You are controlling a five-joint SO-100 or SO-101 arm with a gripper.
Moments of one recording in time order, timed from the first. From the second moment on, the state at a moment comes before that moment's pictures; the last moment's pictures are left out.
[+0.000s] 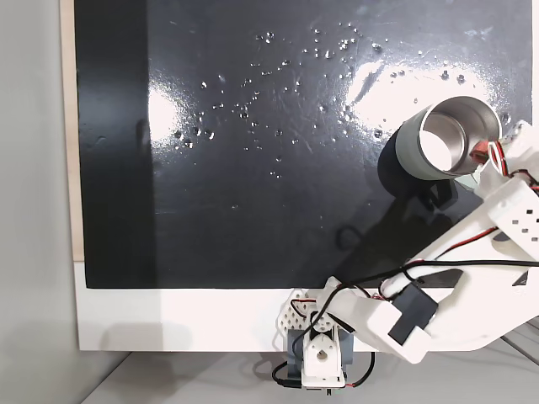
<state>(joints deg) 40.7 78.0 44.8 102.7 -10.1</state>
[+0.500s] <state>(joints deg) 37.5 71.2 36.4 102.7 -9.5</state>
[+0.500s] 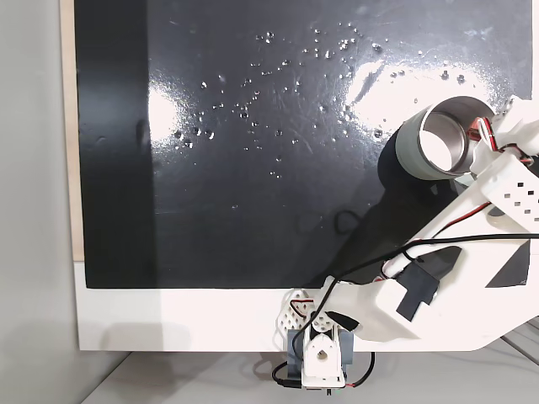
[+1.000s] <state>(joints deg) 37.4 71.2 36.2 102.7 -9.5</state>
